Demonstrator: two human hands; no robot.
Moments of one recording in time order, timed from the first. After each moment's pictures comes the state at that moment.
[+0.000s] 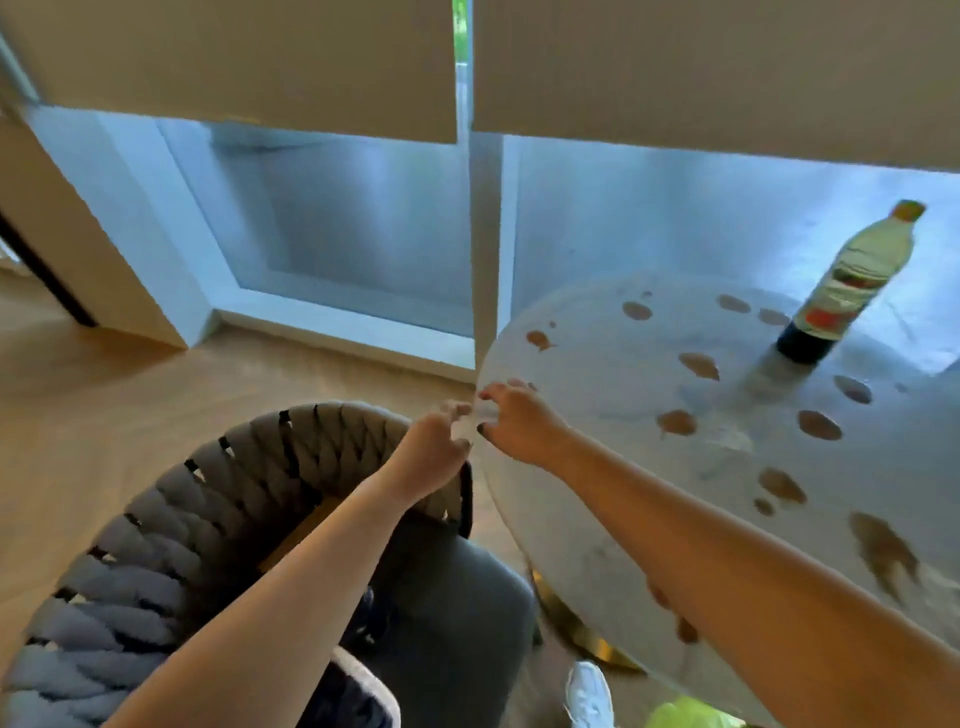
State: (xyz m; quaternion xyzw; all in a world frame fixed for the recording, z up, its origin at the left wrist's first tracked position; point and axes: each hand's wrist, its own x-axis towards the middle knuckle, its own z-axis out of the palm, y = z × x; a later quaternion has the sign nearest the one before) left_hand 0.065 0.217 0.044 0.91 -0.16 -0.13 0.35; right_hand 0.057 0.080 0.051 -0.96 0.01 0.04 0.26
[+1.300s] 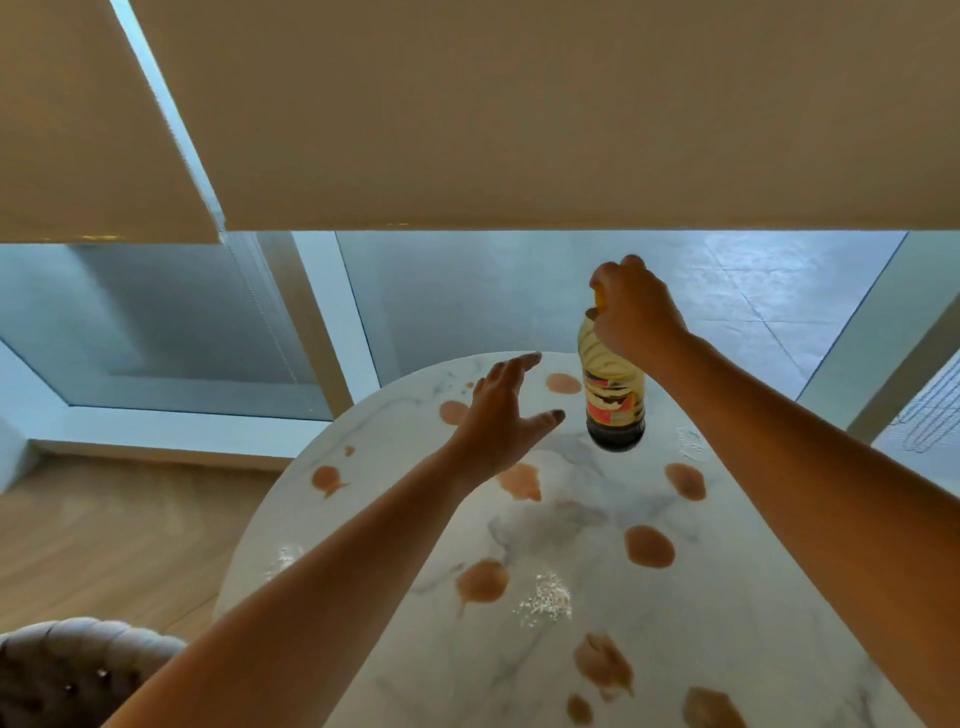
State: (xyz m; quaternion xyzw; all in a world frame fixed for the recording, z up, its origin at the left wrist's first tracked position) left_hand 0.155 -0.207 0.098 0.85 -0.36 -0.06 0.38; right_hand 0.124 -0.371 0.174 -0.95 0.20 -0.20 0.12
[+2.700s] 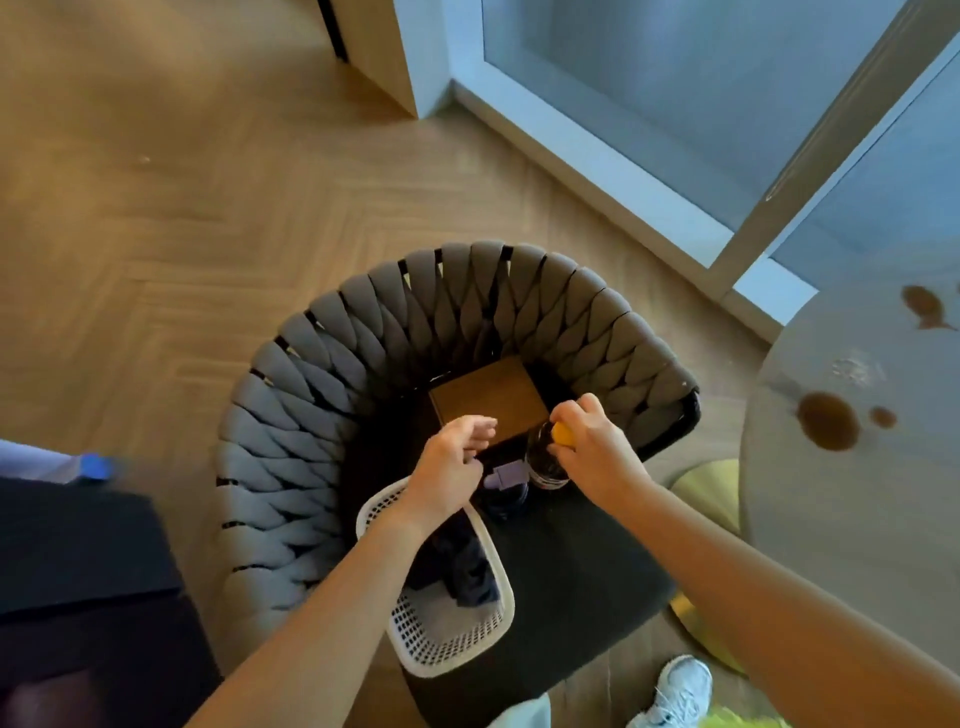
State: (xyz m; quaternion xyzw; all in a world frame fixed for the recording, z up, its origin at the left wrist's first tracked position) left_hand 0.033 0.400 -0.122 0.86 0.13 -0.10 0.47; right_hand 0.099 0.226 -0.097 -0.93 -0.18 0.22 0.24
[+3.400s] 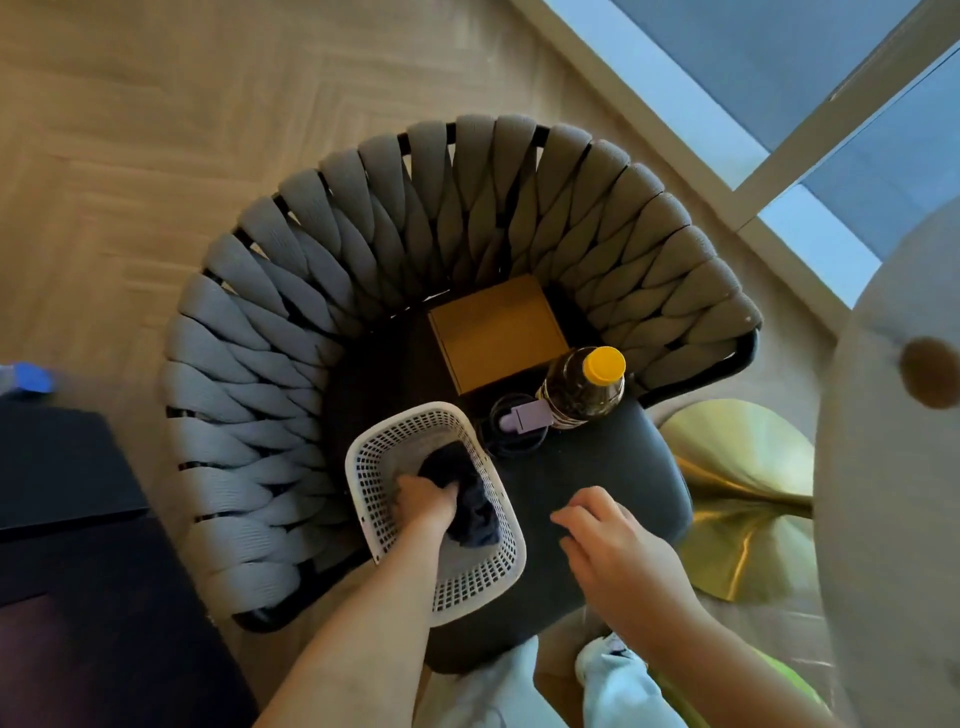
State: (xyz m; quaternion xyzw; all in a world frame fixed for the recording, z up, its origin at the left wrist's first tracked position) left_hand -0.043 0.405 -0.293 0.66 0.58 -0.29 0.39; right_hand -0.026 0.205 -0.144 -0.90 -0.31 0.26 0.13
